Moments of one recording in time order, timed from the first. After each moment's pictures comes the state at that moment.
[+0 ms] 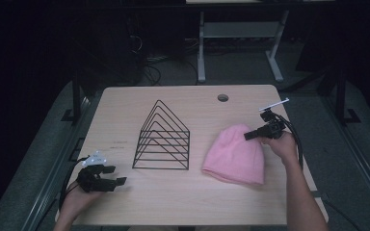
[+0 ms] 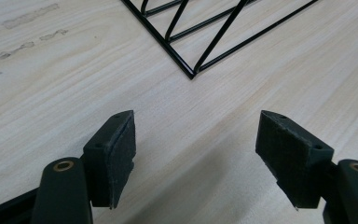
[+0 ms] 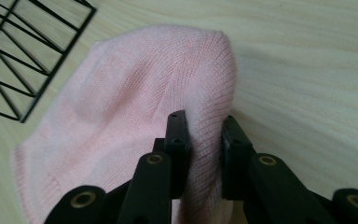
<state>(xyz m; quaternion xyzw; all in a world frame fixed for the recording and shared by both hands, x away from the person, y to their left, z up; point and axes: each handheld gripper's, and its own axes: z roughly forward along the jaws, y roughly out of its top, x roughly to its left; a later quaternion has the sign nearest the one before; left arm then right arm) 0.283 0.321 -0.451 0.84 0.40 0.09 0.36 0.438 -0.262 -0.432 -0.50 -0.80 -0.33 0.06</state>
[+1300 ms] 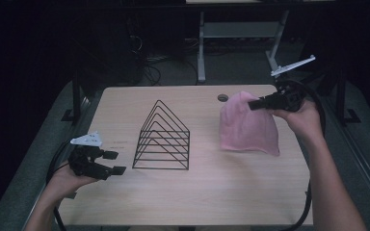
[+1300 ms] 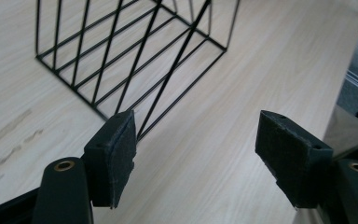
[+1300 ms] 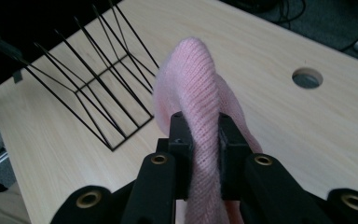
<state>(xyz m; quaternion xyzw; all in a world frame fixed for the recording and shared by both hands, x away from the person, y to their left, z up) 0.293 0.298 -0.352 0.87 0.31 0.03 0.38 0.400 -0.244 -0.260 -0.38 -0.83 -0.40 -0.05</state>
